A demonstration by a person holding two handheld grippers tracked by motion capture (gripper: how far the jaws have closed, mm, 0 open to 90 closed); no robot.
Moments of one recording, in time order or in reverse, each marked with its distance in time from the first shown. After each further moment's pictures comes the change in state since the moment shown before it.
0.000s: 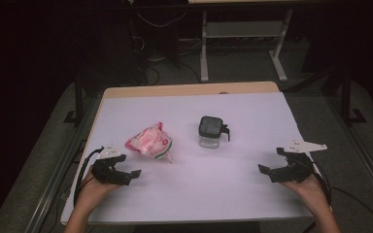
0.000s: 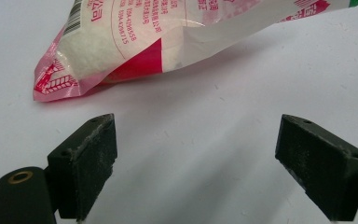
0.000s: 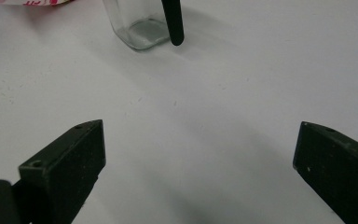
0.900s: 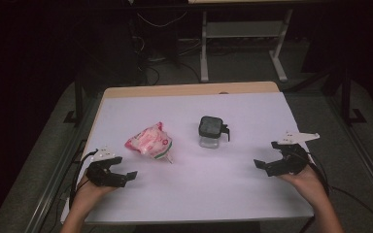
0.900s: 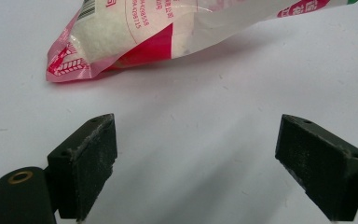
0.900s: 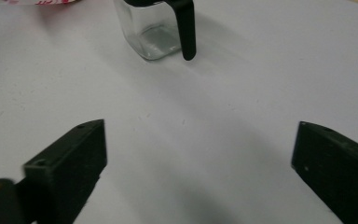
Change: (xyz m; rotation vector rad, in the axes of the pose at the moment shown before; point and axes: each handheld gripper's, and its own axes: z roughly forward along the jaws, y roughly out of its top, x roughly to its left) left arm 0.003 -0.010 -0.012 -0.018 0.000 -0.044; right arm 0.002 0.029 0.006 0.056 0.037 -0.047
